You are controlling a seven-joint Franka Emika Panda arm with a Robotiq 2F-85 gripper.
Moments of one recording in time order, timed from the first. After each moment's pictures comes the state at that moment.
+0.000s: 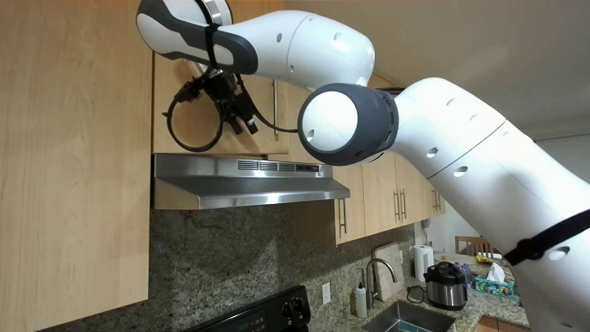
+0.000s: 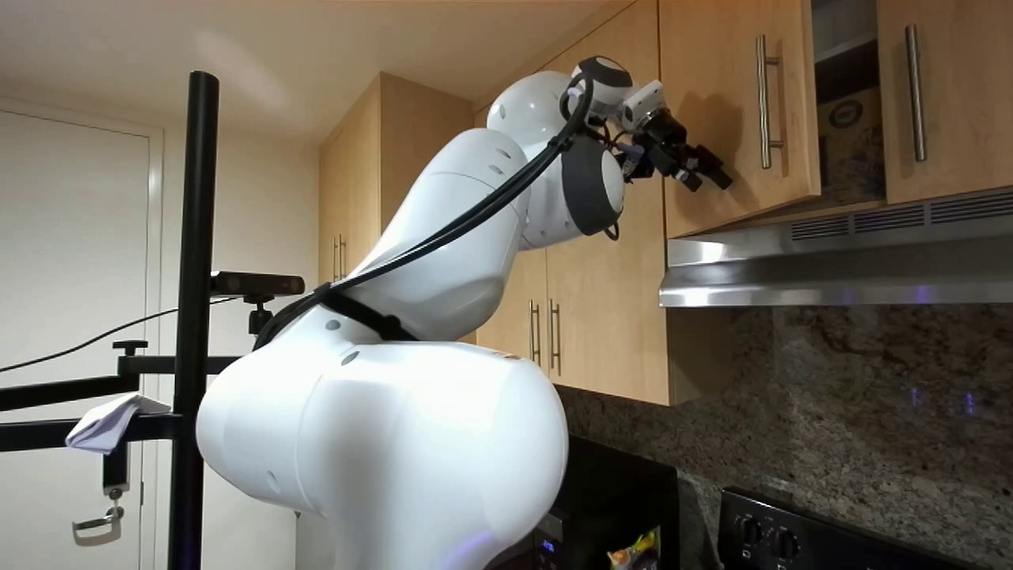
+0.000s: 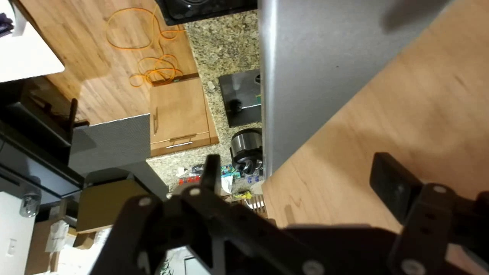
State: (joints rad) arm 0.50 0.64 -0.17 -0.37 -0.69 1.00 1.71
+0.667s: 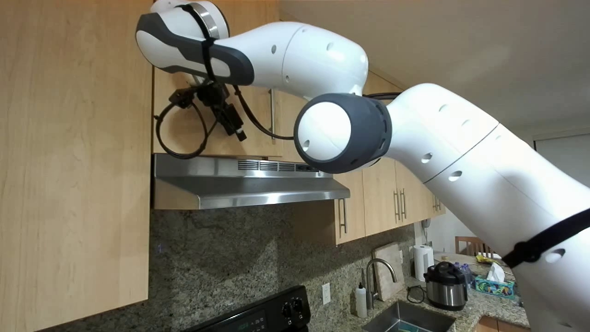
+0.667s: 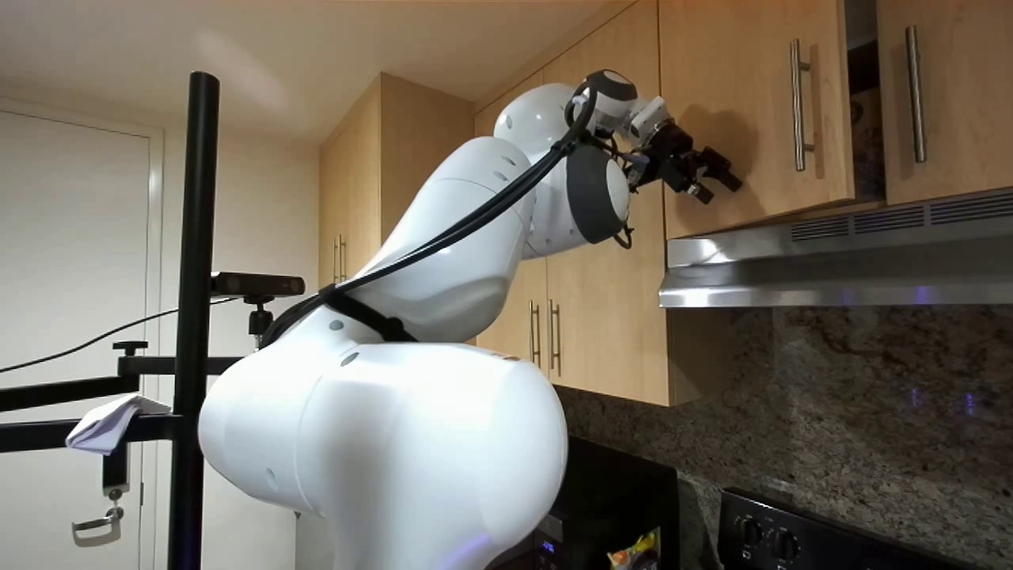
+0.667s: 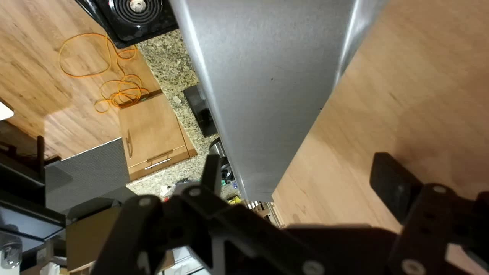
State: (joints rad) arm 0.49 0.67 -0.17 -0.37 -0.69 1.15 1.86
